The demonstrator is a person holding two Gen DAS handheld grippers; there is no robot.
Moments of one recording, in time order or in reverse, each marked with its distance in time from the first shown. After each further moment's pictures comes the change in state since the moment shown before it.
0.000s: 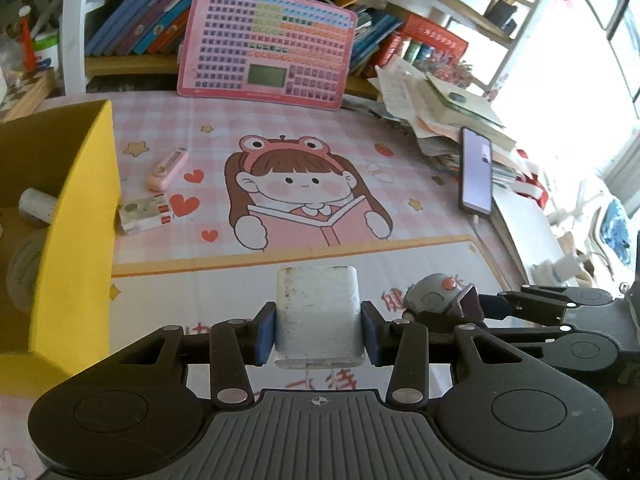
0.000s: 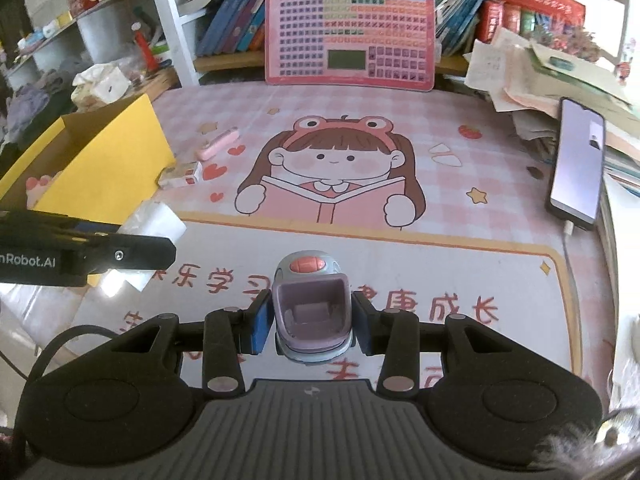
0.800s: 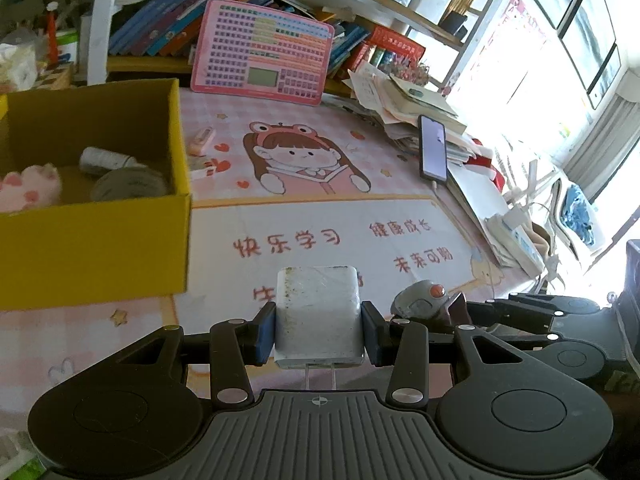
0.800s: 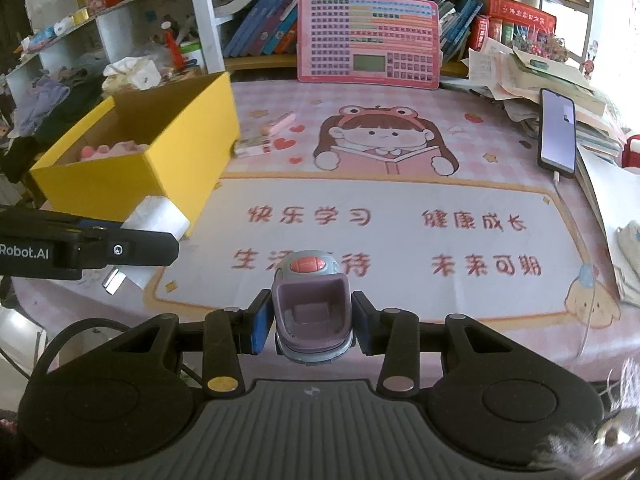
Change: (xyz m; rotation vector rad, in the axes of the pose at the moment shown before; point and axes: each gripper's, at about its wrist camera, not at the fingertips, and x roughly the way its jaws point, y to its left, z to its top) left arm -0.105 0.052 -0.080 0.047 -0.022 -0.113; right arm -0.066 0.130 -0.077 0.043 -0.045 -0.073
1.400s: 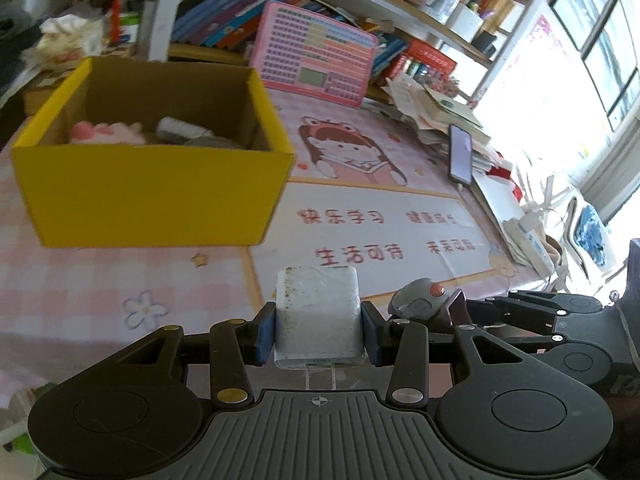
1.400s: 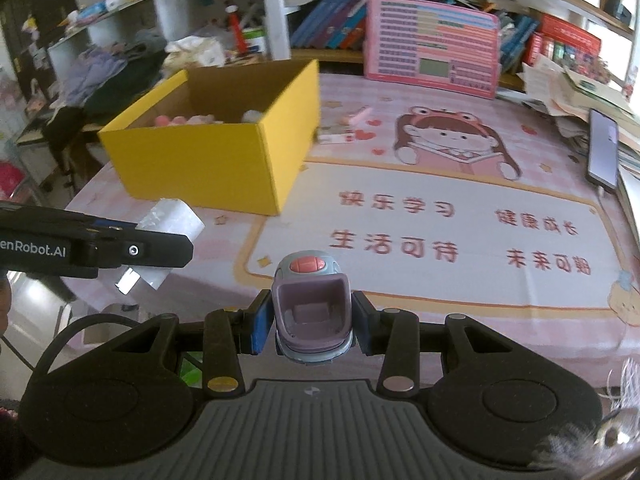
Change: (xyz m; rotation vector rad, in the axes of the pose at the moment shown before) left arm -0.056 0.048 -0.040 -0.085 -0.017 0.052; right arm -0.007 0.077 -0.014 -0.102 0.017 0.090
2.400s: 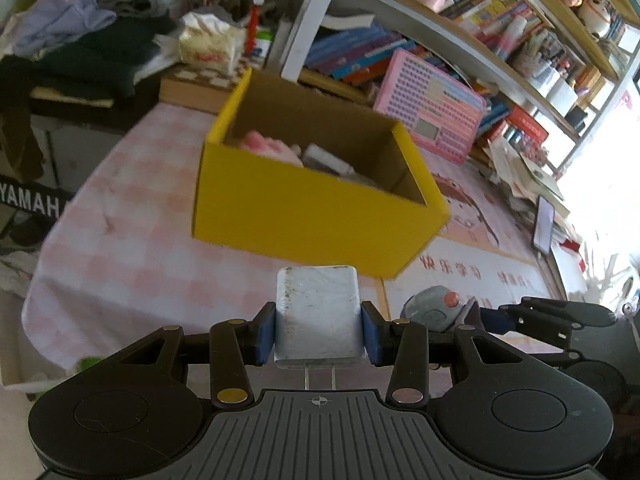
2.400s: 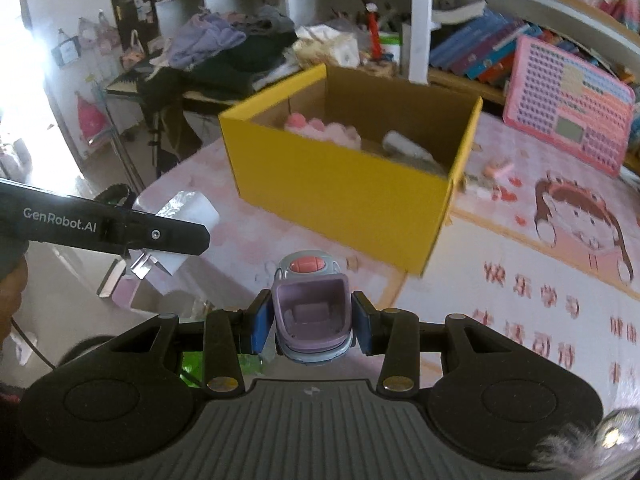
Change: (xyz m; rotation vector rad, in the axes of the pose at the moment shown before) left arm -0.053 0.084 -0.002 -0.191 -0.113 0.193; right arm 0.042 0.080 0.051 -0.246 -0.021 0.215
